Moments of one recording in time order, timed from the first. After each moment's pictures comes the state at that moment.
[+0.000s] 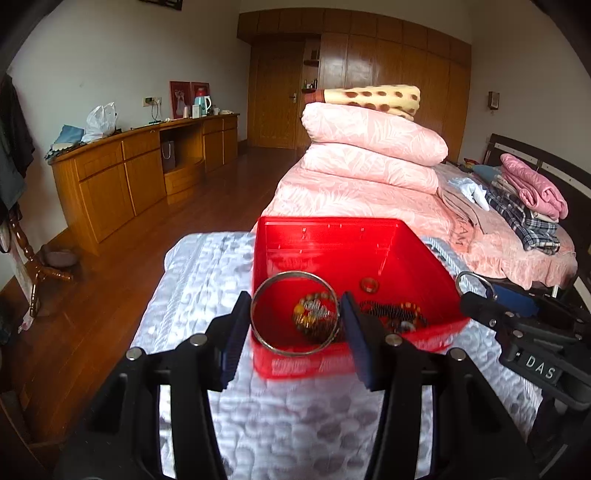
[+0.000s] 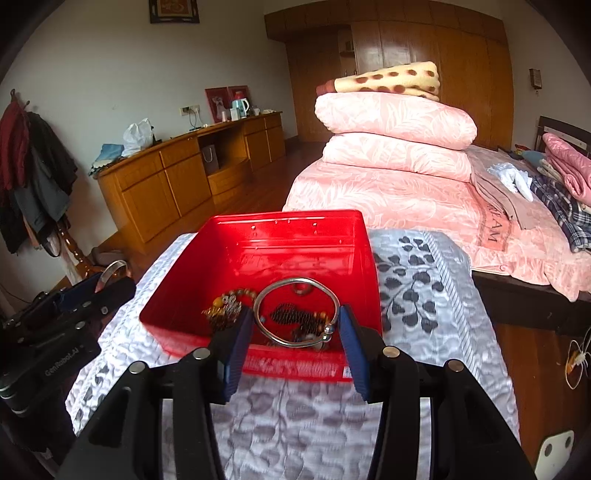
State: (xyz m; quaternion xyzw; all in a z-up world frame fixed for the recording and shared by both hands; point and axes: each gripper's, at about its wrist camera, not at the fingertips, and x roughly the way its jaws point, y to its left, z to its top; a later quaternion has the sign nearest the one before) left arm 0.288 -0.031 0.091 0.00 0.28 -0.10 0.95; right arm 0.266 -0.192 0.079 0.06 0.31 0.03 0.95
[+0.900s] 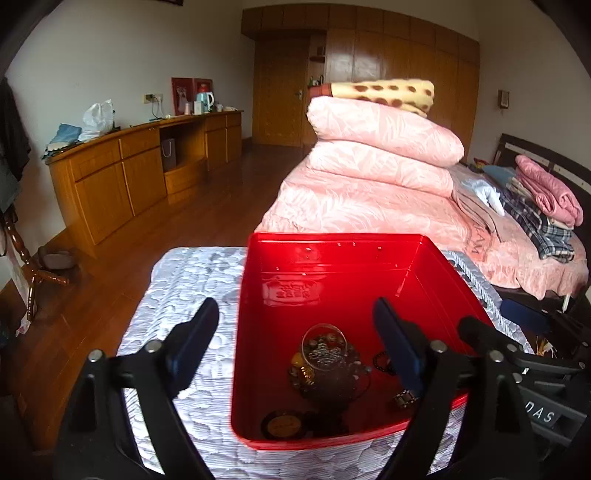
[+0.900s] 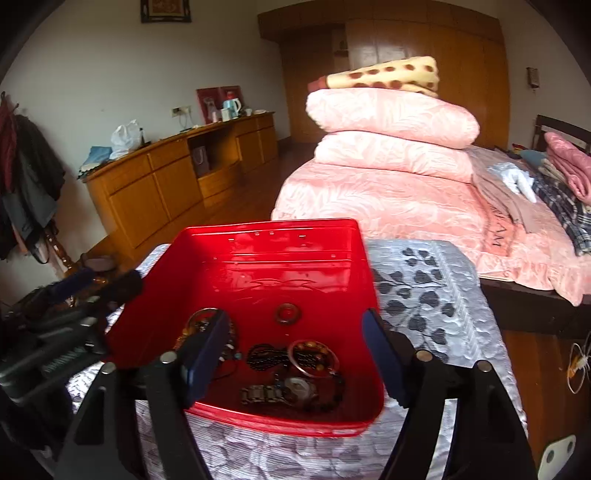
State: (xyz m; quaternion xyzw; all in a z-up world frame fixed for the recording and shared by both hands) left arm 0.352 -0.044 0.078 0.00 0.28 -0.08 0.96; right arm 0.312 -0.199 0.061 0.06 0.30 0.01 0.95
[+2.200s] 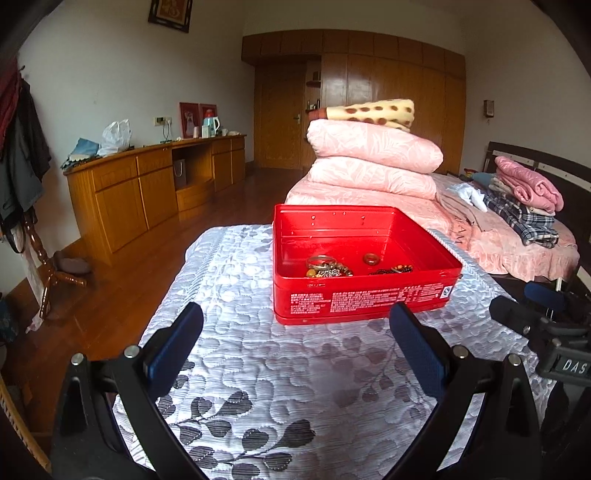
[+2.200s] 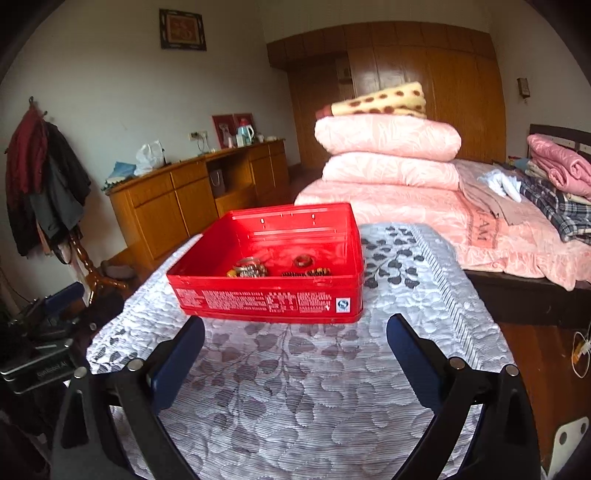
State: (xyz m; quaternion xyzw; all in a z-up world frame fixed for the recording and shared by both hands) left arm 0.196 -0.002 0.063 0.01 0.23 -0.09 0.97; right arm 0.163 -0.194 0.053 0.06 0.24 0.04 0.97
